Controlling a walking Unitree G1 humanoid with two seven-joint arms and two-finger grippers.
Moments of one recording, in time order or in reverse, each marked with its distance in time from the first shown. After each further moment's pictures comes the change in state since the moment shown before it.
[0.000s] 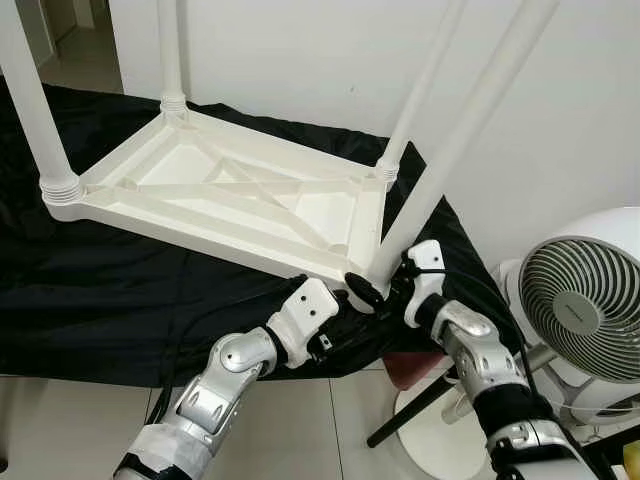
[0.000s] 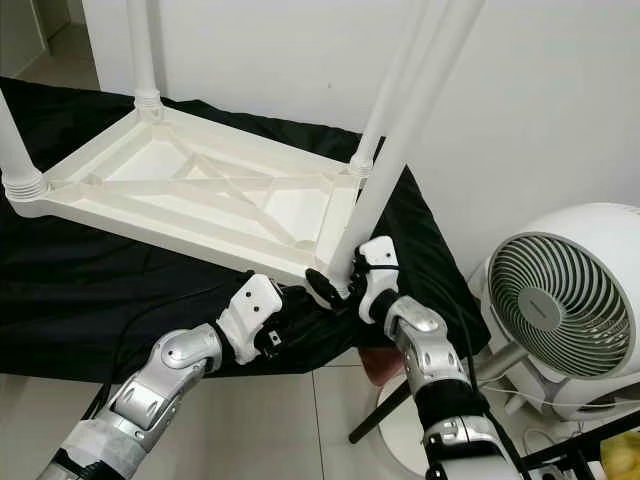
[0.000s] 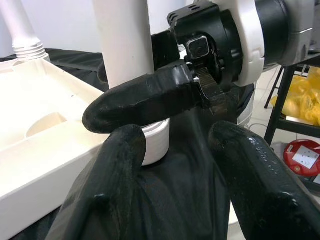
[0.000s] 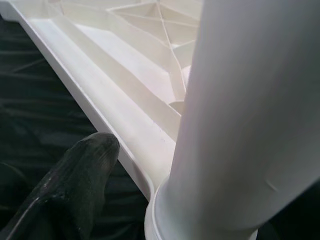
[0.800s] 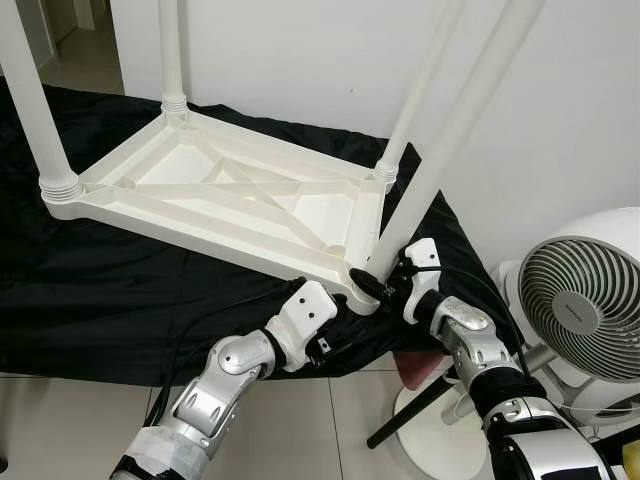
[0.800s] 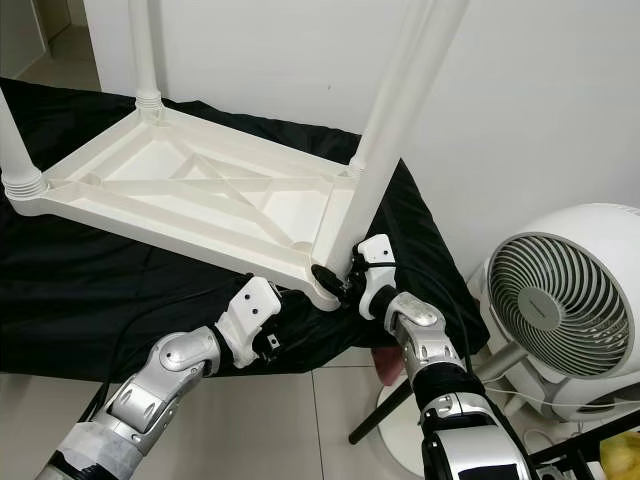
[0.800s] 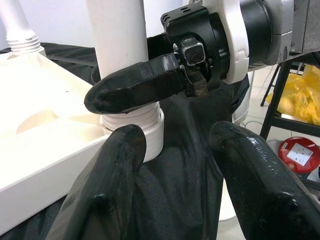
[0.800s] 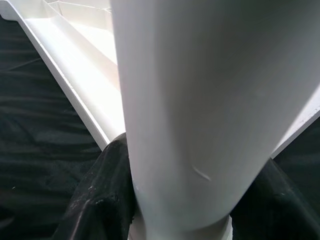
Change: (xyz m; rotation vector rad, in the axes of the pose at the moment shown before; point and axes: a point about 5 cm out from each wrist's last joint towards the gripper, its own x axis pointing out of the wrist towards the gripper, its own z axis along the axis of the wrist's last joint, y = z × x) left arm -0.002 -0.002 -0.002 -0.020 0.016 -0.010; right arm 0.002 -0.009 -0.010 0.004 0.000 -0.021
